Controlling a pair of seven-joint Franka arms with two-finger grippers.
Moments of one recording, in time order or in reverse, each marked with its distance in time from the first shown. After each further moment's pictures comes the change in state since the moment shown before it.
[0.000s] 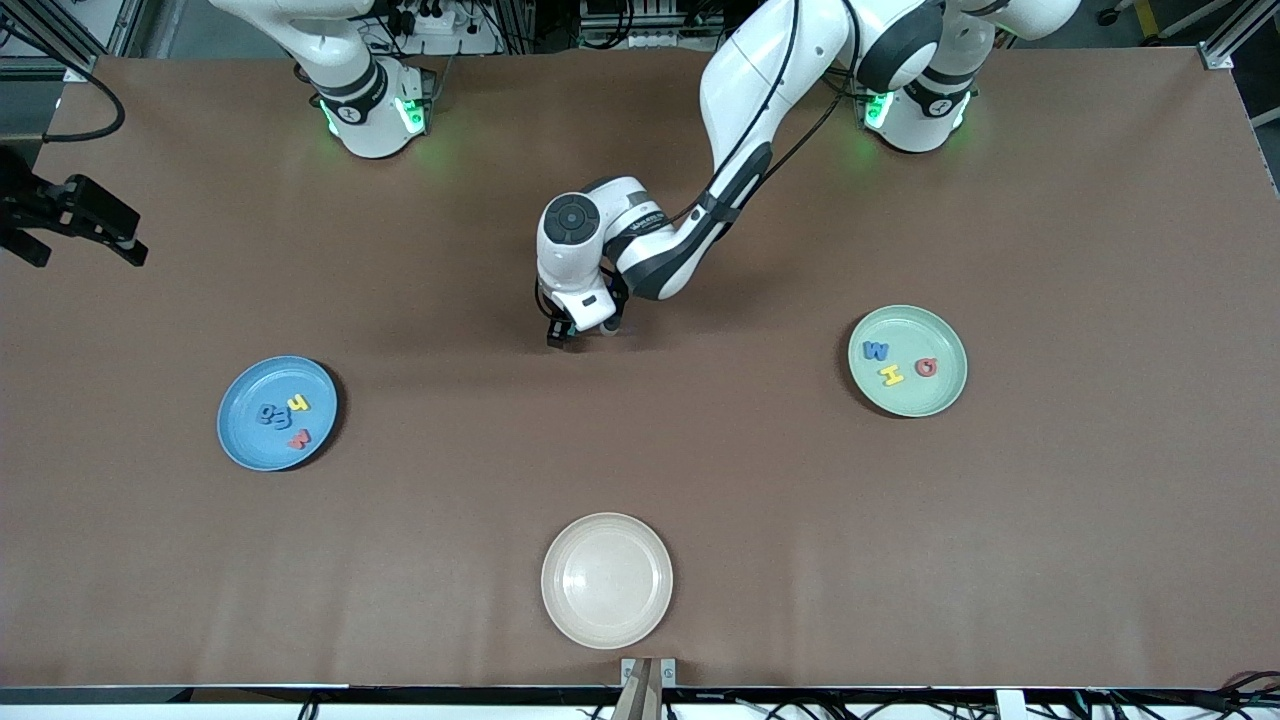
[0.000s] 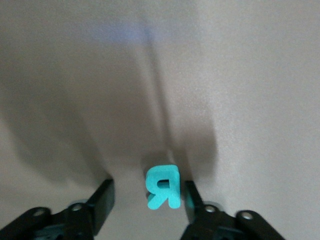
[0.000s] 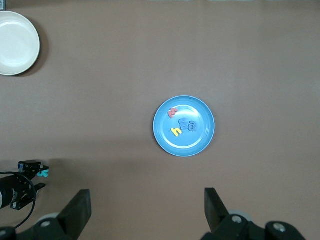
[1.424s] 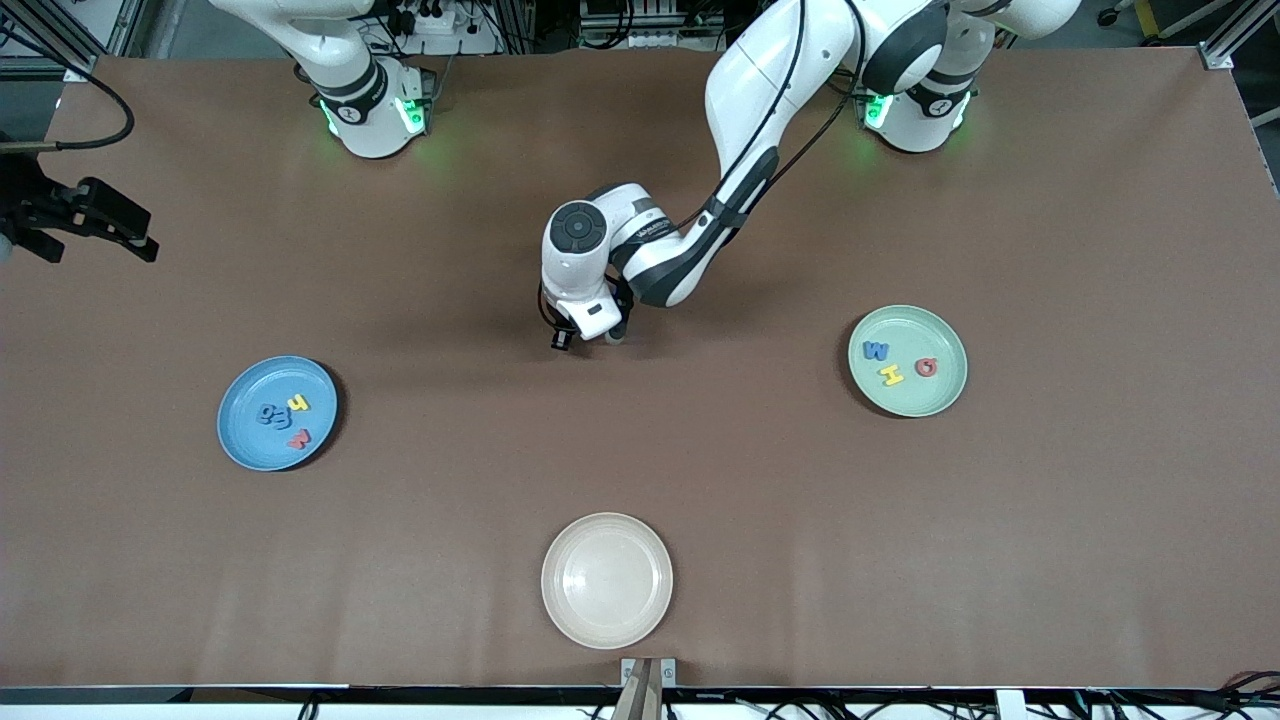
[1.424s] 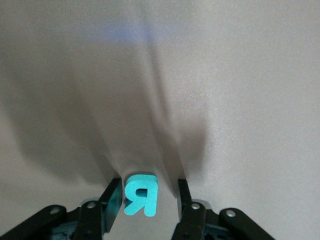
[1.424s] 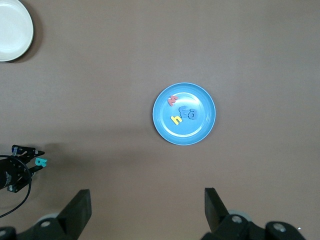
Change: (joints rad) left arm 0.018 0.000 0.006 0.007 -0.005 -0.002 0.009; right arm 0.000 0.007 0.000 0.000 0.000 -0.048 0.000
